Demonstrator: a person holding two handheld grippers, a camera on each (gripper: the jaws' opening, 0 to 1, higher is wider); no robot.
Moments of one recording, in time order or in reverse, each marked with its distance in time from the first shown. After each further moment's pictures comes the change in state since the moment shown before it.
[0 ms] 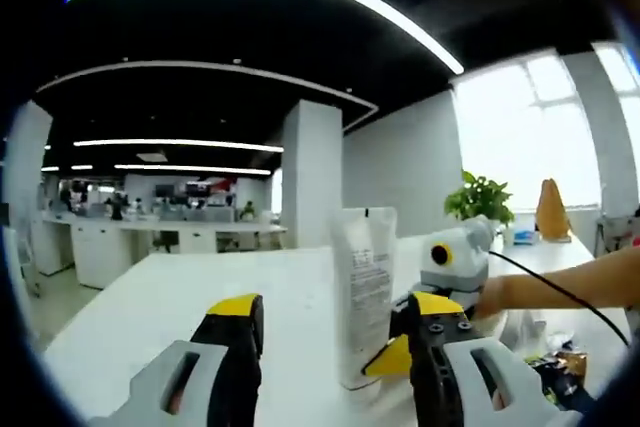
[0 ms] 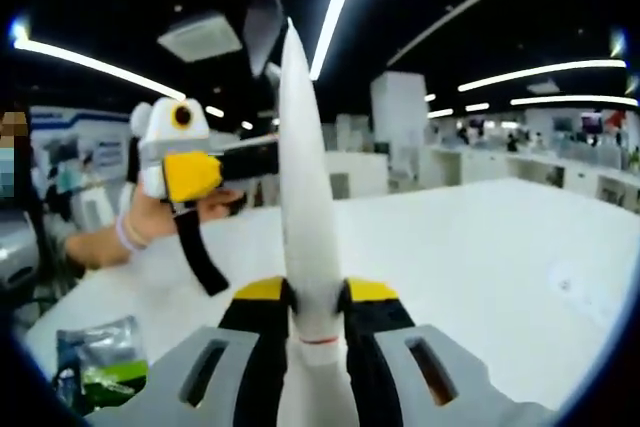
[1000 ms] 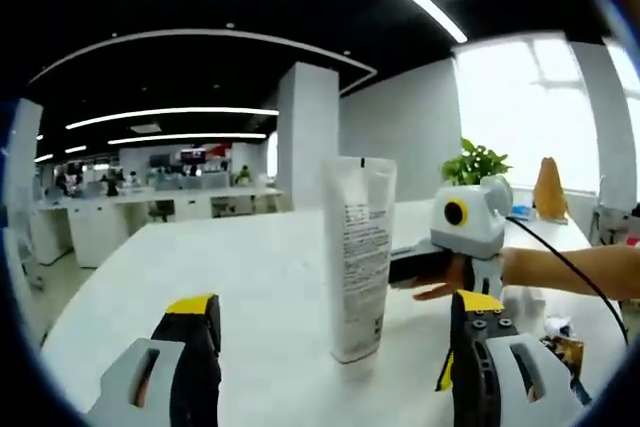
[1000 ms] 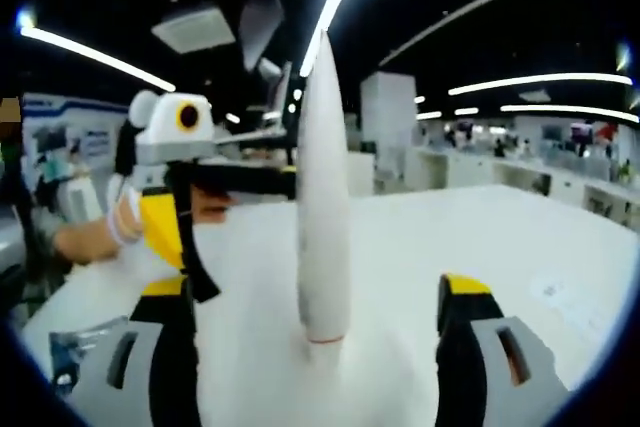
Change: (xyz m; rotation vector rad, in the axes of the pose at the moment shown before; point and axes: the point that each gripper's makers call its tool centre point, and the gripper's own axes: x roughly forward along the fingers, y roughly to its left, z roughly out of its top) left arm 0.004 0.001 -0.028 -0.013 0.156 0.006; right arm -0.005 0.007 0.001 -0.070 0.033 -0.071
